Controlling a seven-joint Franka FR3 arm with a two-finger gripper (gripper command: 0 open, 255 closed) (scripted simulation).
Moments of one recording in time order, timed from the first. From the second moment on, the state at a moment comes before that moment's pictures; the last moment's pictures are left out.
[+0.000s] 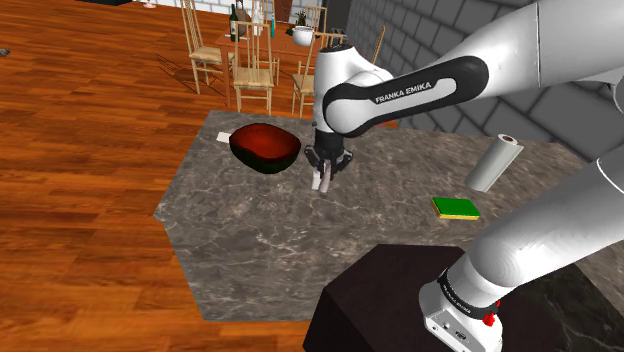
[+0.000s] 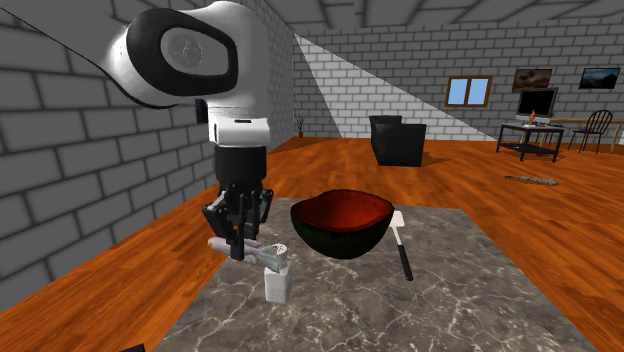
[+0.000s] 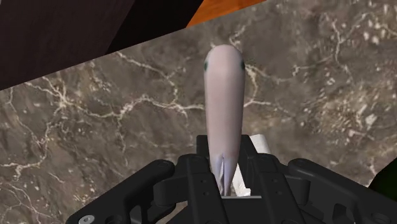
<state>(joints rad) -0.17 -0.18 0.47 -2.33 0.01 2.07 1.21</state>
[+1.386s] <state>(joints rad) -0.18 -0.18 0.45 -2.08 0.00 1.81 1.19</state>
